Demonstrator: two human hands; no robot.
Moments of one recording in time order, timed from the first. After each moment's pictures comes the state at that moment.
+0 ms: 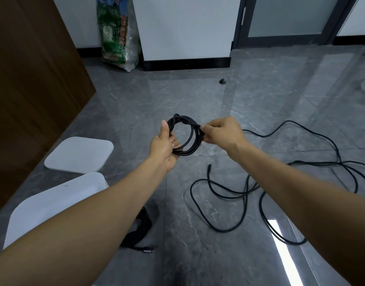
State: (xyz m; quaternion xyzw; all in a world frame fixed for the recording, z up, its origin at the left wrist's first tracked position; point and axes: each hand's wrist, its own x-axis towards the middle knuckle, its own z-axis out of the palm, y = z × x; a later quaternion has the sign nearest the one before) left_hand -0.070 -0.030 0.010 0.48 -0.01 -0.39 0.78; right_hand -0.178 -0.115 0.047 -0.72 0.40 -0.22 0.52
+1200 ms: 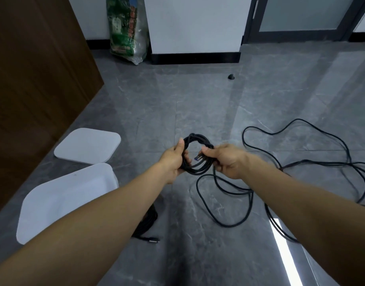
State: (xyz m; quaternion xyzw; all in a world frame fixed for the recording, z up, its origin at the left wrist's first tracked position) left_hand -0.076 -0.006 -0.024 0.66 -0.06 -0.43 0.62; right_hand -0.182 -0.097 -0.004 -0.56 0.44 -0.05 0.70
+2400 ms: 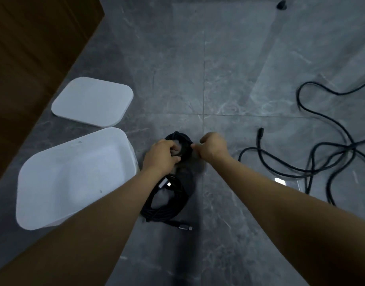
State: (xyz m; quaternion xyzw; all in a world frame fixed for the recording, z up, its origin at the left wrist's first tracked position) left_hand 0.030 0.071 -0.159 0.90 -0.33 -0.24 0.19; right_hand -0.059 -0.042 -0.136 -0.71 0.50 0.01 0.49
